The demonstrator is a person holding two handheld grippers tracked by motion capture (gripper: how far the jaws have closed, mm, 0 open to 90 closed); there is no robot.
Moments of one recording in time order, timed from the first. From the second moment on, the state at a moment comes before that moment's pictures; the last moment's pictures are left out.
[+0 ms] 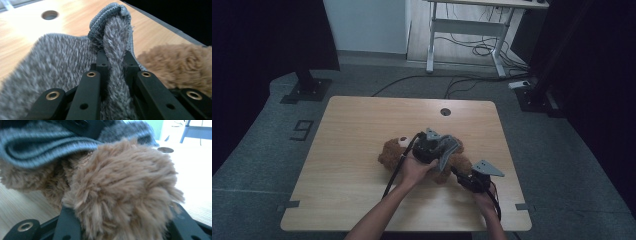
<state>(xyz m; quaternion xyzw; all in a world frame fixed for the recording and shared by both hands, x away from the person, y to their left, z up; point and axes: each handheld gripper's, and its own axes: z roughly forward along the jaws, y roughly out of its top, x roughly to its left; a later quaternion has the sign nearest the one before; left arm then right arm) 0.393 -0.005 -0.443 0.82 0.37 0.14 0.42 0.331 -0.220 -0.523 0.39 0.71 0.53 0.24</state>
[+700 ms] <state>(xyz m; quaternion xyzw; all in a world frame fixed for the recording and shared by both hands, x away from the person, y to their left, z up) 0.375 0.145 -0.445 0.75 0.46 0.19 0.44 0.332 -0.218 -0.528 0.40 0.72 0.52 0.24</state>
